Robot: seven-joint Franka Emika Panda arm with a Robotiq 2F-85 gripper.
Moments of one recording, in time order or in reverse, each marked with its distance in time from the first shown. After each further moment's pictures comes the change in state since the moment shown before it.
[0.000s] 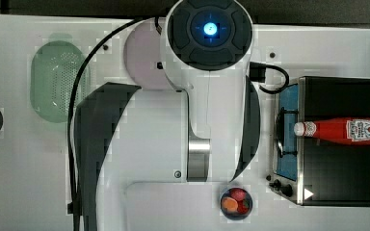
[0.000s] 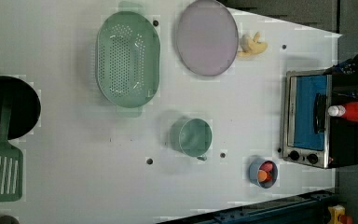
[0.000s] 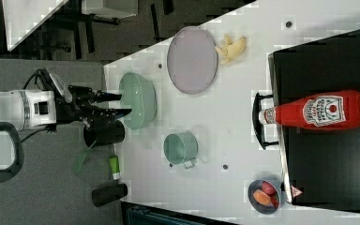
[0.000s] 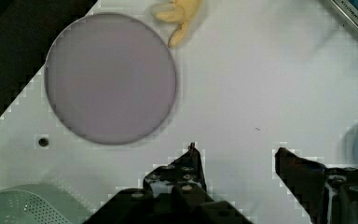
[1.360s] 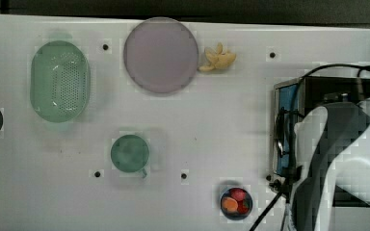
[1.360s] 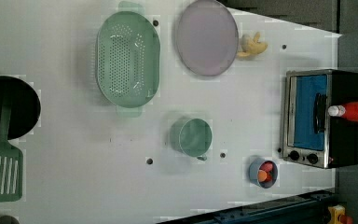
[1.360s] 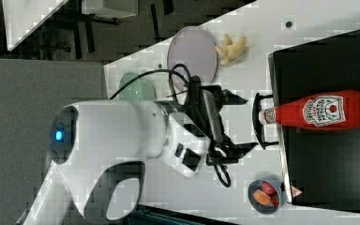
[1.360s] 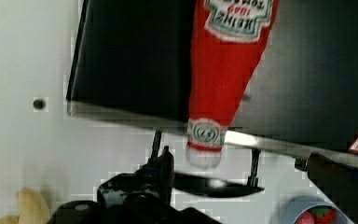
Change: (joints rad) arm -0.152 0.107 -0.442 -0.094 -0.033 0.163 -0.004
